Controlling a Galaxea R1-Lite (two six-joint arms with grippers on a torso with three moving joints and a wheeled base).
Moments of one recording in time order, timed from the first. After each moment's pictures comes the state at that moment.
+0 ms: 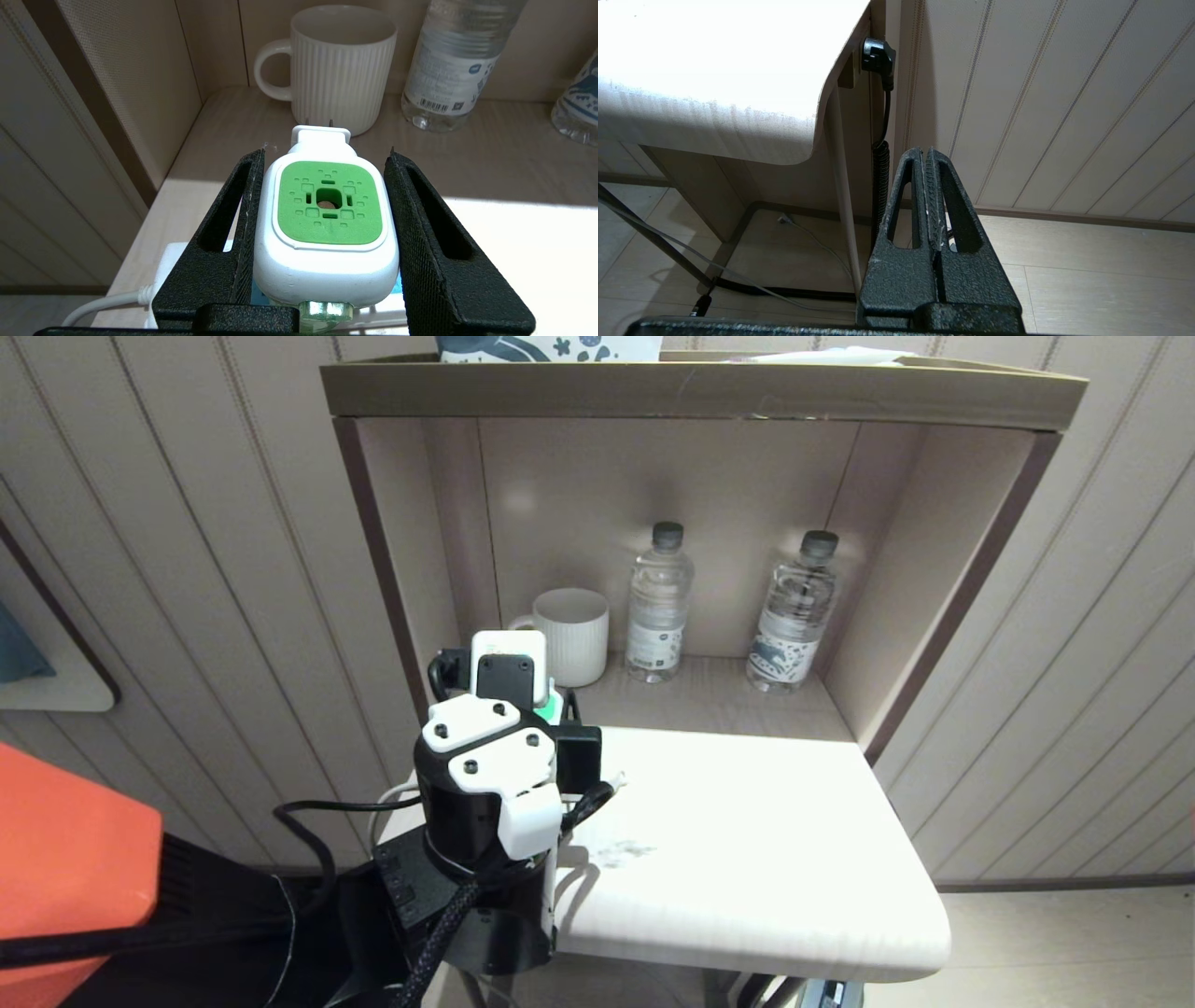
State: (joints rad) left arm -0.99 1.88 -0.82 -1.07 0.91 -0.02; right arm 0.00 0.00 0.00 0.00 0.02 -0.01
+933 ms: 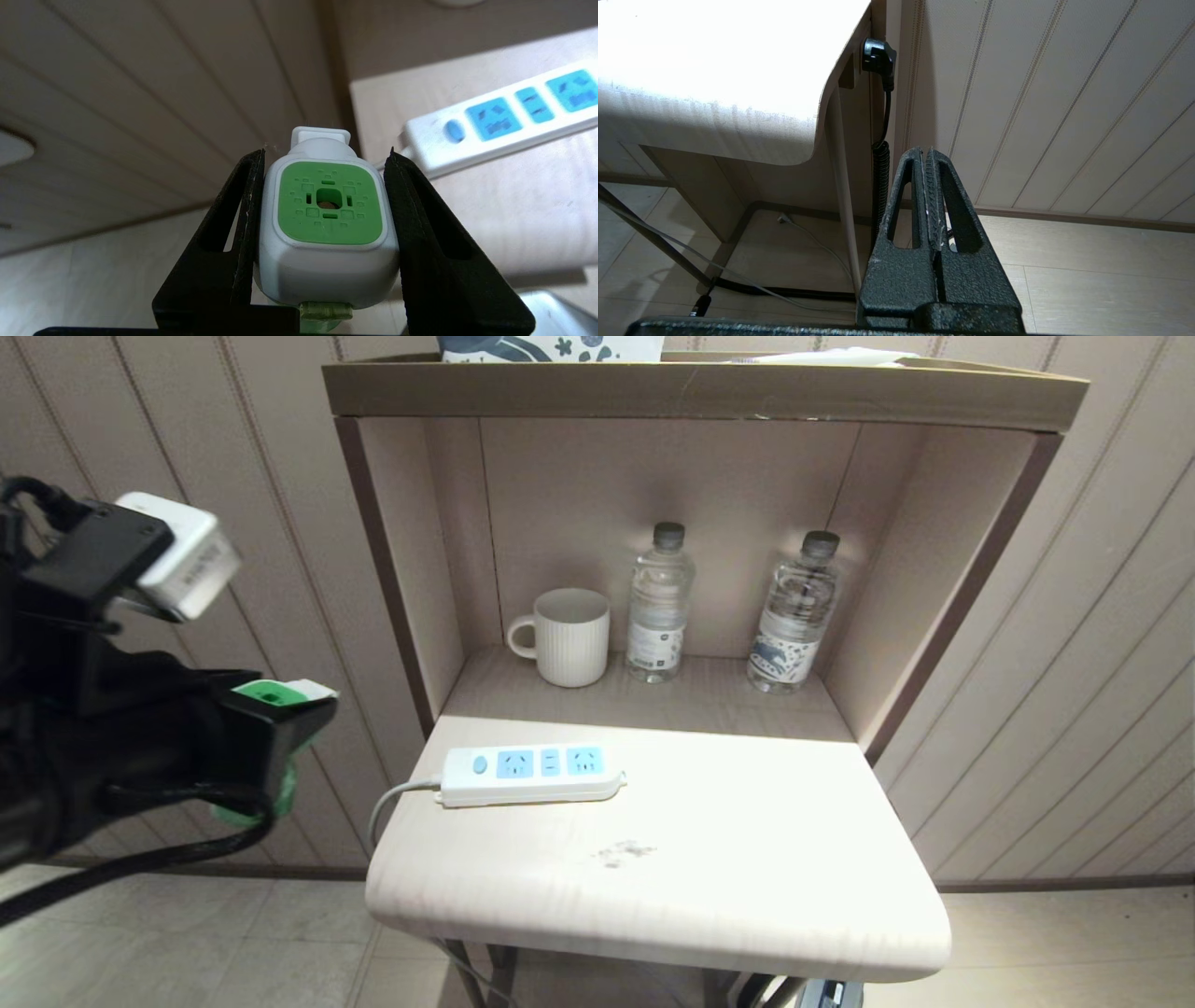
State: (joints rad) left arm -0.71 1.22 -1.00 0.19 0.55 0.05; right arm 0.00 0.00 0.00 0.00 0.02 -0.01
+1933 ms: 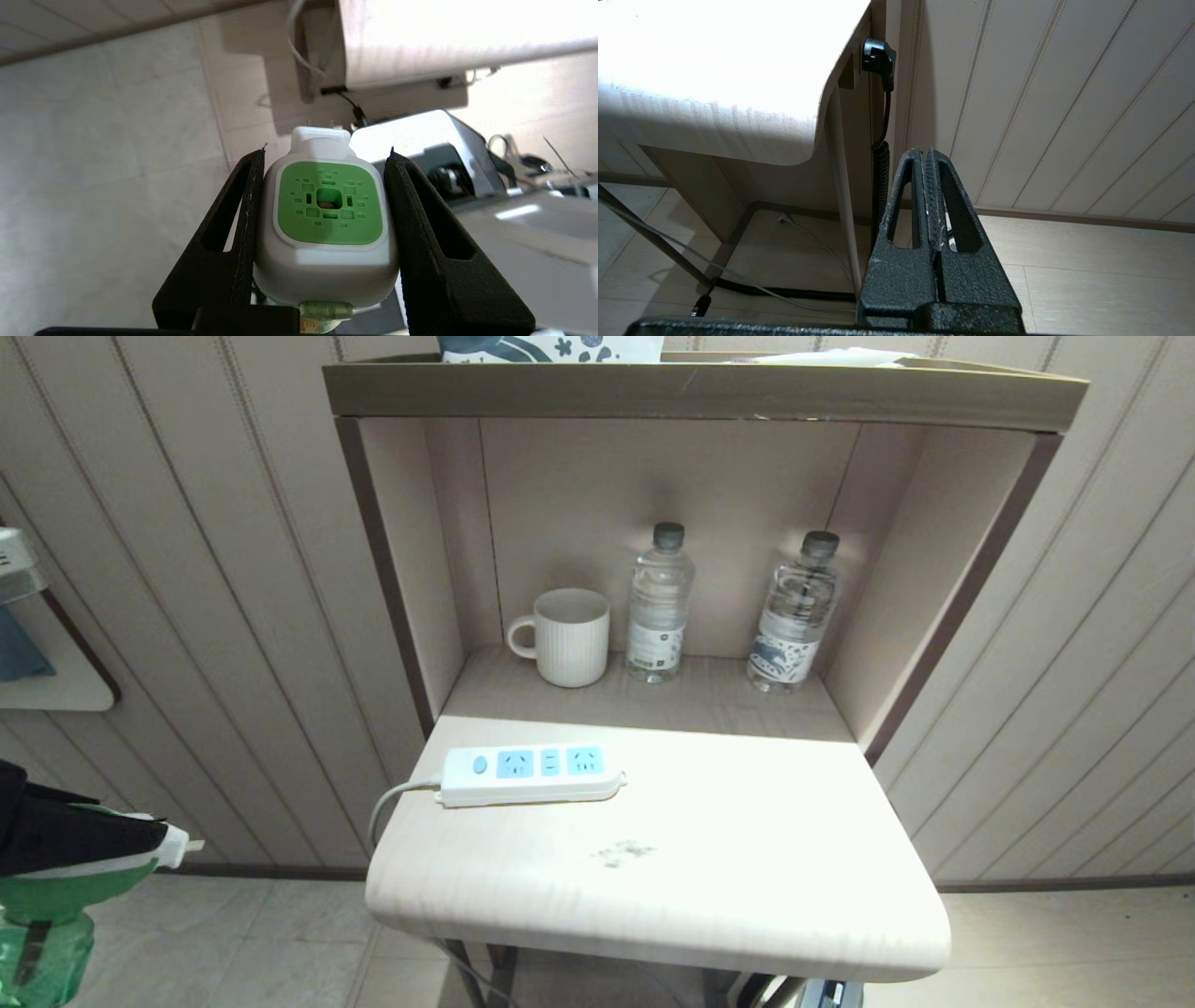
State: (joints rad) left arm -0.52 1.23 -1.47 1.12 0.16 -0.15; right arm 0.00 0.00 0.00 0.00 0.02 -0.01
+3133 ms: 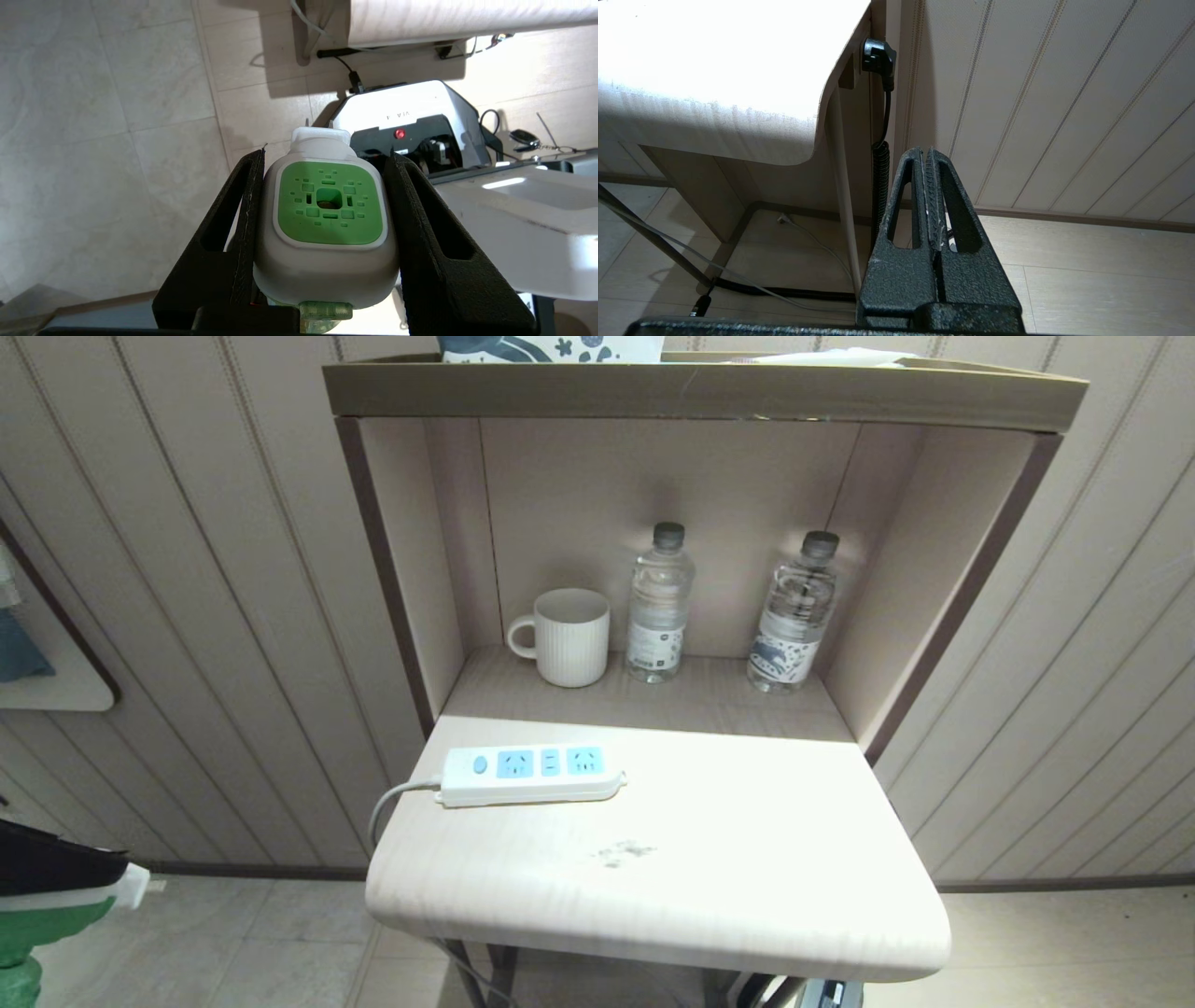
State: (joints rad) left arm -0.53 1.26 -1.58 1.29 0.15 -0.22; right arm 0.00 0.00 0.00 0.00 0.02 -0.01
